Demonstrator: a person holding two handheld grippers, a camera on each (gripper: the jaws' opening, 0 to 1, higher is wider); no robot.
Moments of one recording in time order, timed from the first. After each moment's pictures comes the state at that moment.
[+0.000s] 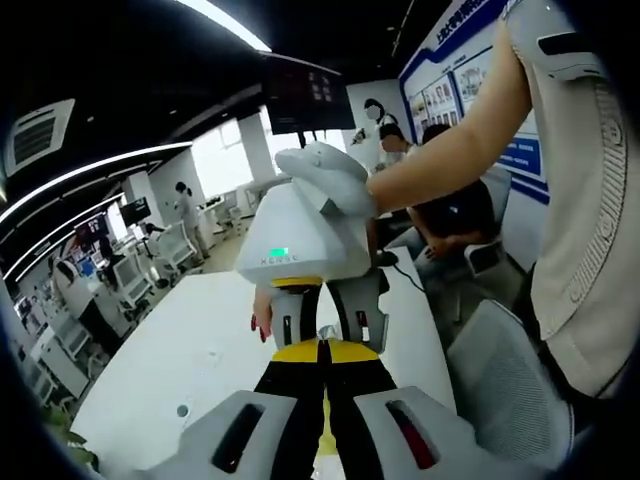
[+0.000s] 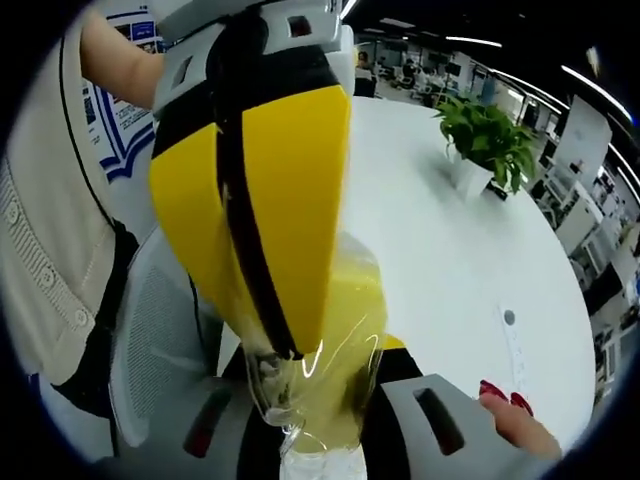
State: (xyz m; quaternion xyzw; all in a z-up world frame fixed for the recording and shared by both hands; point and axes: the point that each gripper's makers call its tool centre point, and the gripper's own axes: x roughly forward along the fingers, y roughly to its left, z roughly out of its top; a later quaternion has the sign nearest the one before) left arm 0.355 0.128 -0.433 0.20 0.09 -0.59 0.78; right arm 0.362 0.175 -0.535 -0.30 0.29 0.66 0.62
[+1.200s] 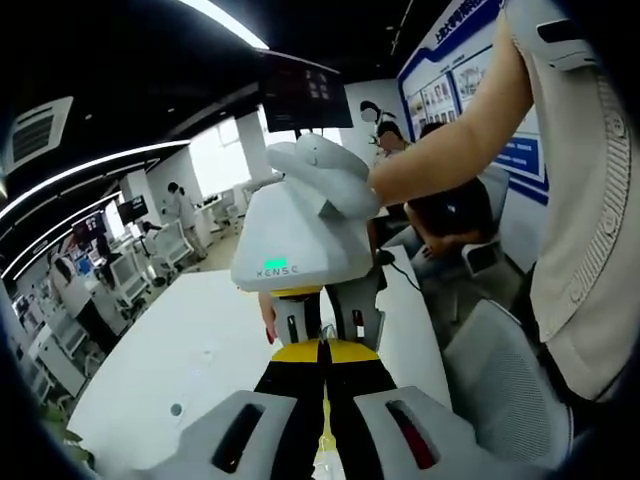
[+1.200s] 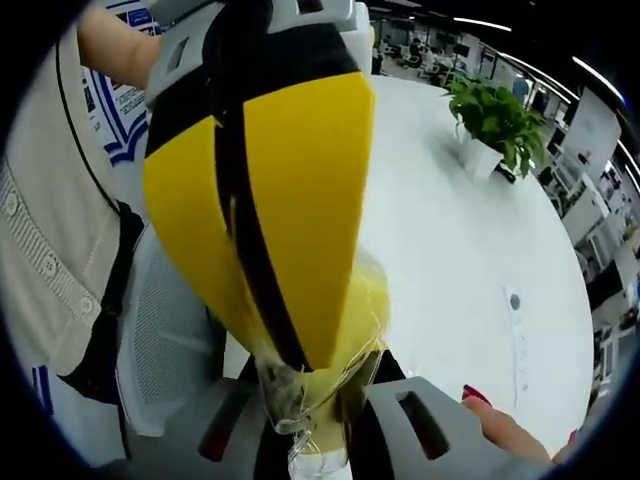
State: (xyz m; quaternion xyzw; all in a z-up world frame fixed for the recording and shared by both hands) left arm 0.360 0.129 -0.442 0.20 0.09 -0.60 0.77; right arm 0.359 0.163 -0.546 -0.34 0.31 0.65 0.60
